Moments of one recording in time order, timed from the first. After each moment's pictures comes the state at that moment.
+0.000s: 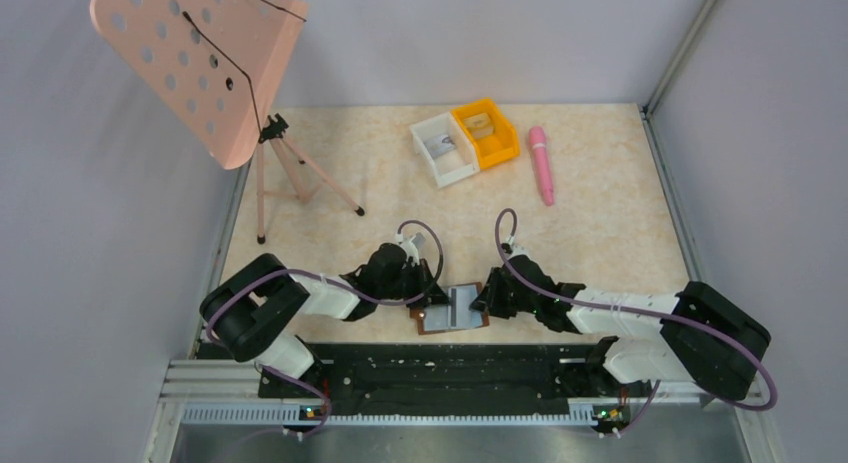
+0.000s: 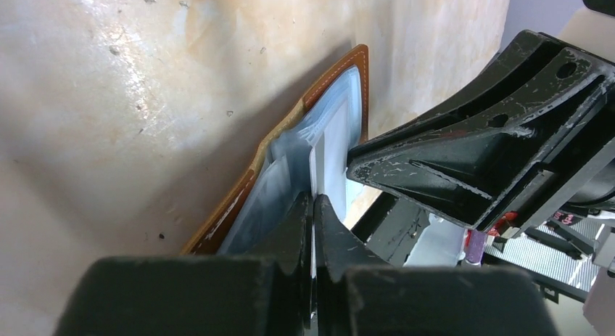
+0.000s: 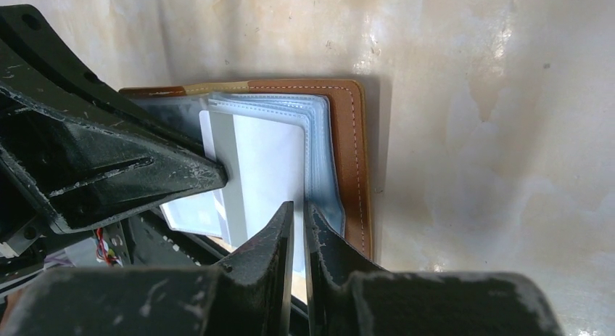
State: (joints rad) left arm -0.78 1.53 0.39 0.53 0.40 -1.00; right arm 0.88 1.24 0.34 0.14 -0.04 1.00
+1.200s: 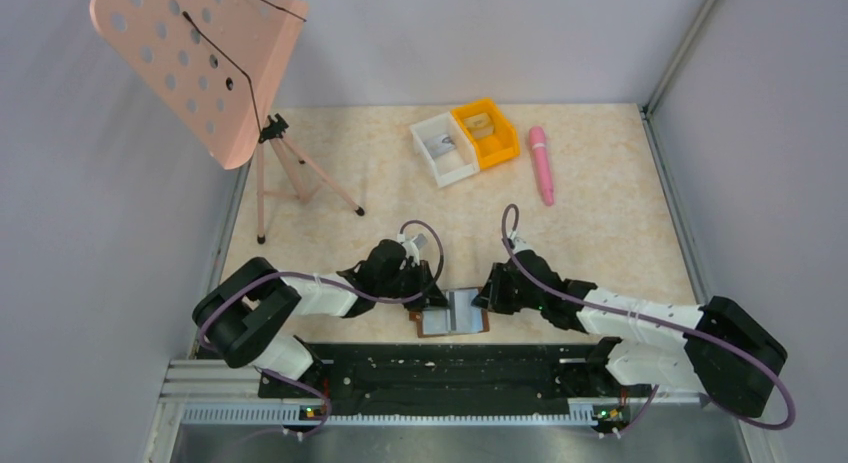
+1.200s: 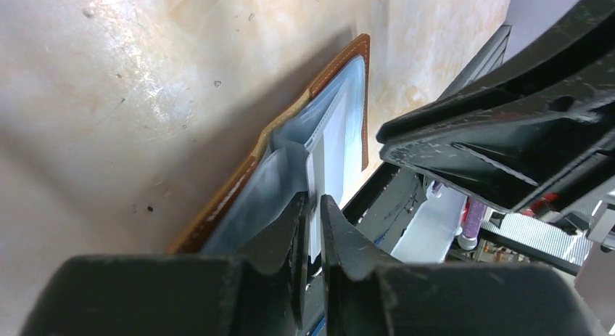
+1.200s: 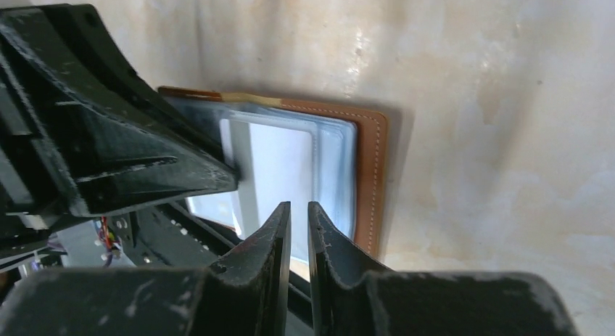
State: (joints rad) left arm -0.76 1.49 0.42 0.41 0.48 -0.97; right arm 0.86 1.12 0.36 0.03 -0.05 0.92
